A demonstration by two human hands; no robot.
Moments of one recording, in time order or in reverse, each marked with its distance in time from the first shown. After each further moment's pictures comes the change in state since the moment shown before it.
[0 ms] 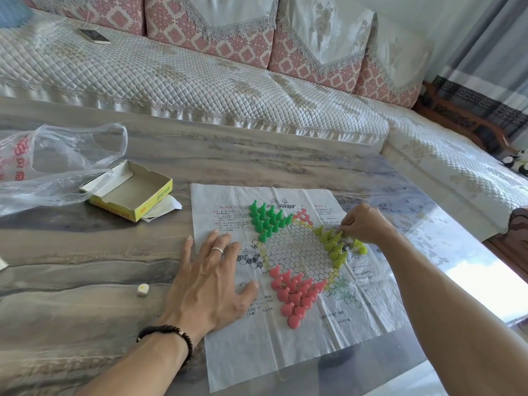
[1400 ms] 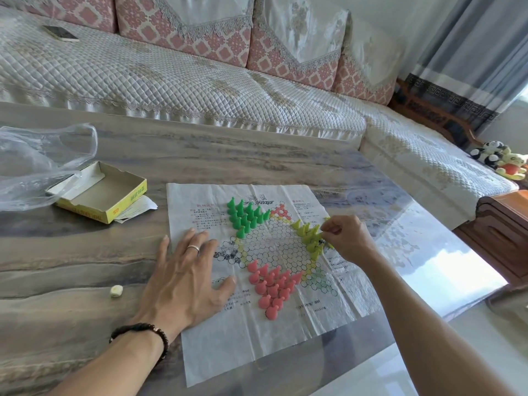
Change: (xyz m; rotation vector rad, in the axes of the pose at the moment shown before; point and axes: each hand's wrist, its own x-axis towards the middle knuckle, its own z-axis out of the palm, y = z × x) left_hand 0.001 -0.002 0.006 -0.013 0.034 -0.003; right_hand -0.051 0.016 0.022 0.297 0.247 -0.118
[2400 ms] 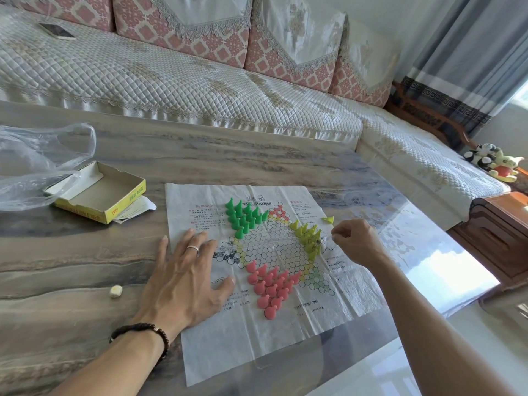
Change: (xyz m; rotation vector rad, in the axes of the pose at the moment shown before) left_hand 0.001 -0.001 0.001 0.038 -0.010 -0.002; right_hand -0.009 0.008 -0.016 -0.089 0.012 0.109
